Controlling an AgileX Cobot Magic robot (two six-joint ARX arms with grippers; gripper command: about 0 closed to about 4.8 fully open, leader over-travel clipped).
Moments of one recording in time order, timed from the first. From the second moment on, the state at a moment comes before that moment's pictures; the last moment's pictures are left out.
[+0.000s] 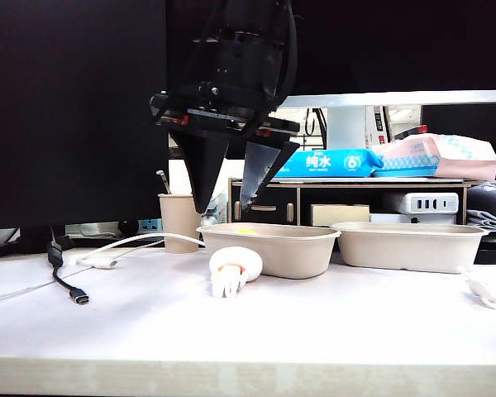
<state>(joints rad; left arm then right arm) -0.55 0.23 0.01 -0.07 -0.09 -0.04 0.79 1.97 1.75 -1.03 0.01 0.00</state>
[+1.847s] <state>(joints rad) -0.43 0.09 0.01 -0.07 -0.09 -0.04 0.79 2.06 1.55 -0.73 0.07 0.21</state>
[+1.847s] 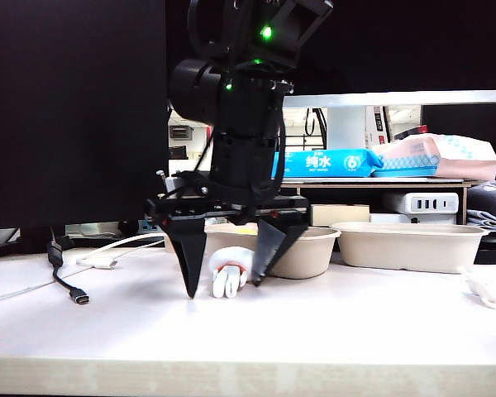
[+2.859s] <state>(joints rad) -0.43 0.09 0.01 -0.07 -0.09 -0.04 0.79 2.08 1.55 -0.65 0.09 0.25</state>
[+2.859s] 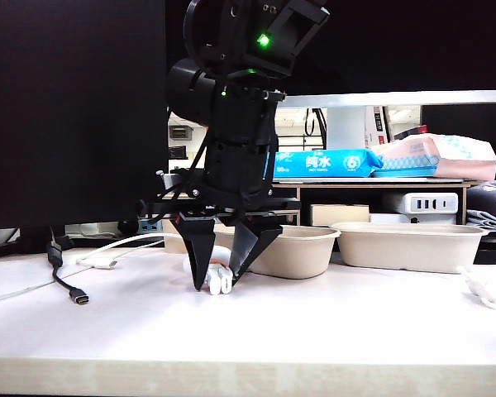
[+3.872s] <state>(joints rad) -0.43 0.09 0.01 -0.07 -0.09 -0.04 0.76 1.79 1.55 -0.72 0.14 0.17</state>
